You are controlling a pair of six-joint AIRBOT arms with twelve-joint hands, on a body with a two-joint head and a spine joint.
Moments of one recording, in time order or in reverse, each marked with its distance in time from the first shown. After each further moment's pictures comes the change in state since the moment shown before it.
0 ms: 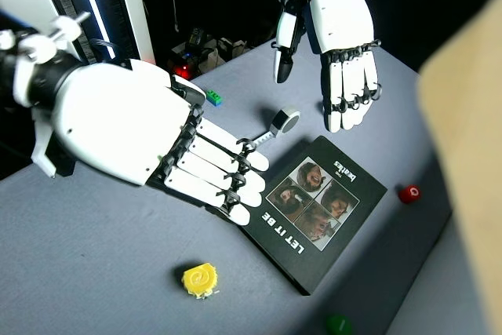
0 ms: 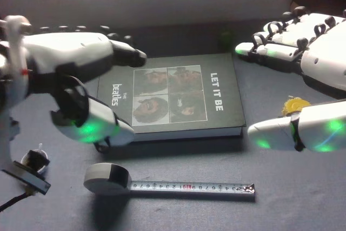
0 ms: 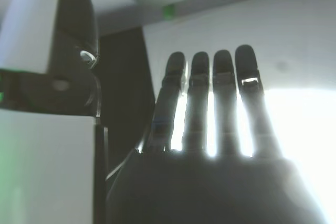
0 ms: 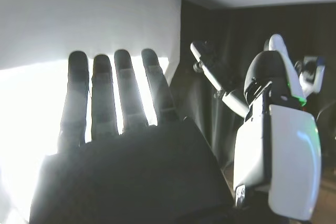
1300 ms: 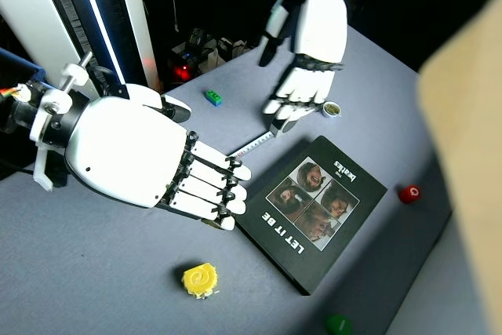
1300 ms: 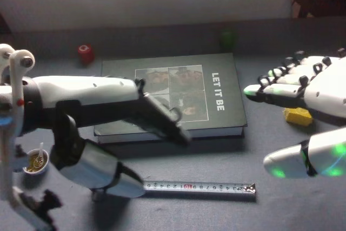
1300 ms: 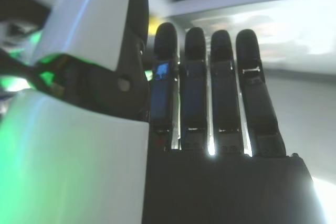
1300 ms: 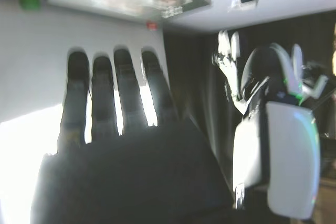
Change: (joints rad) left arm 0.181 0.018 0.139 -1.677 -0.439 1.504; right arm -0.066 -0.027 0.071 0.444 0.080 -0.306
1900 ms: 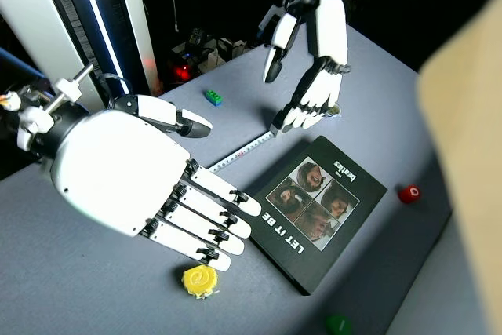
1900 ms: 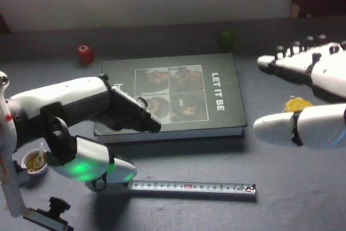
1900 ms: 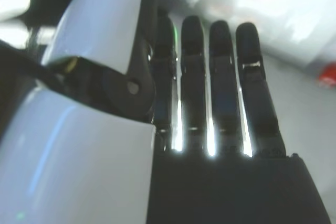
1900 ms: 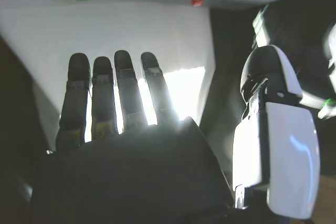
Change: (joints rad) left arm 0.188 0.014 -0.071 -0.800 -0.427 0.595; right arm -0.031 -0.029 -0.044 -0.275 -0.241 0.418
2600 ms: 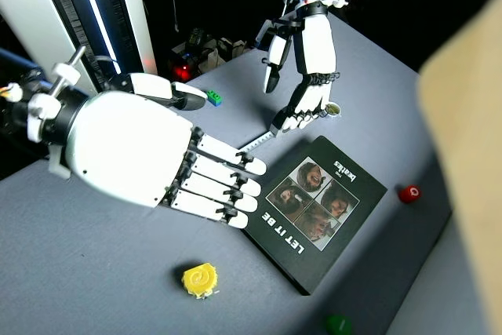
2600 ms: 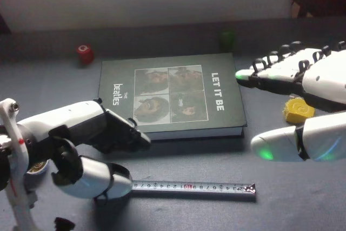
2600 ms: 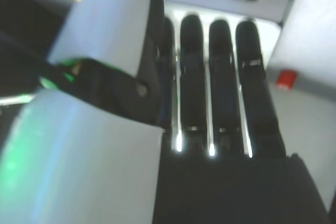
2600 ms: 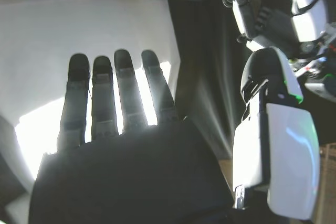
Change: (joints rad) left arm 0.091 -0.066 -0.011 -0.076 -0.161 -0.029; right arm -0.034 0.021 0.080 -0.668 0.269 0.628
